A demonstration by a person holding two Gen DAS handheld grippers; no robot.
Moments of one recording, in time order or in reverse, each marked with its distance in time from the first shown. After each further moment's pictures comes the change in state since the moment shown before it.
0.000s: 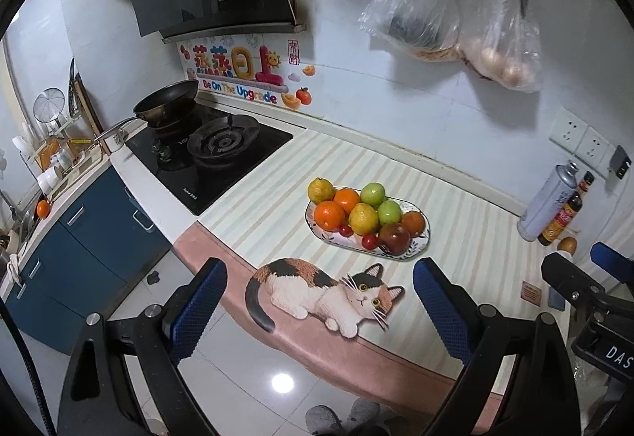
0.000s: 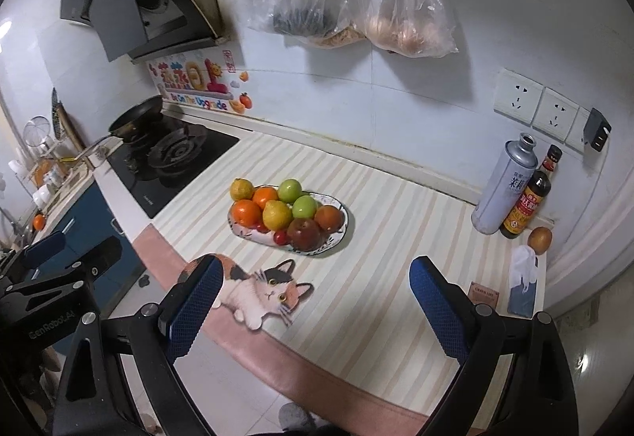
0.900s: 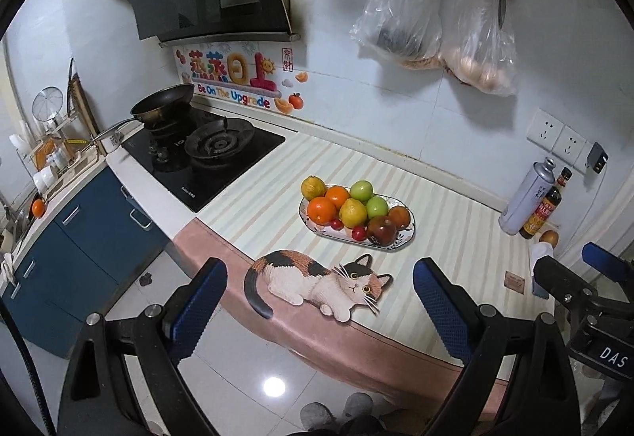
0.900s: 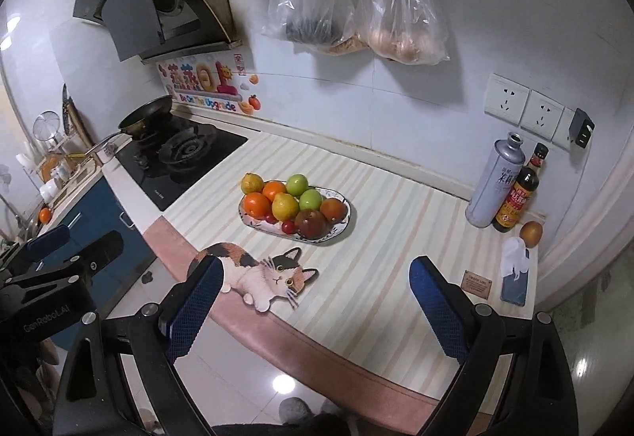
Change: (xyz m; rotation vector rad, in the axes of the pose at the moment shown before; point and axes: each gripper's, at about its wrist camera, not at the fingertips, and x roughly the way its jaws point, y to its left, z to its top) left arm -0.050 0.010 -0.026 -0.002 -0.034 -0.056; right arm -0.073 0.009 -0.039 -0.018 -0.041 0.019
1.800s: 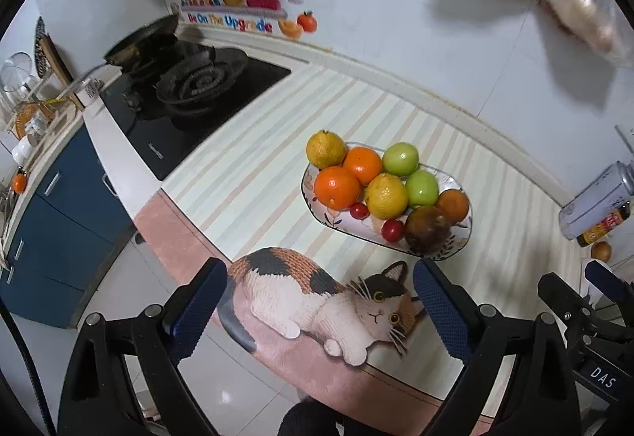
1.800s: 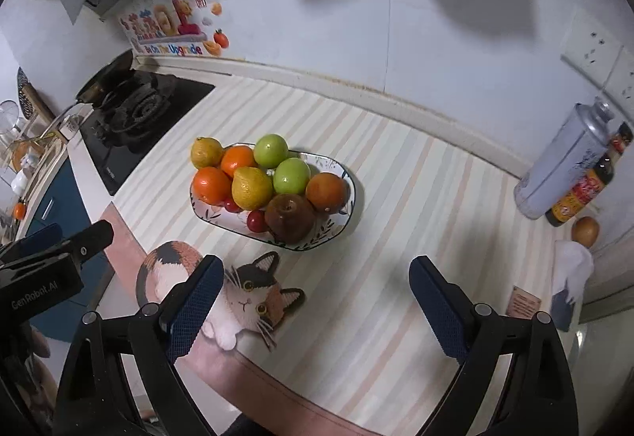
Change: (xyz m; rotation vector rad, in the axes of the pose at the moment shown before) left arm 0.207 0.004 0.042 -0.045 0.253 0.067; right arm 0.229 -0.022 0.040 0.037 0.220 0.004
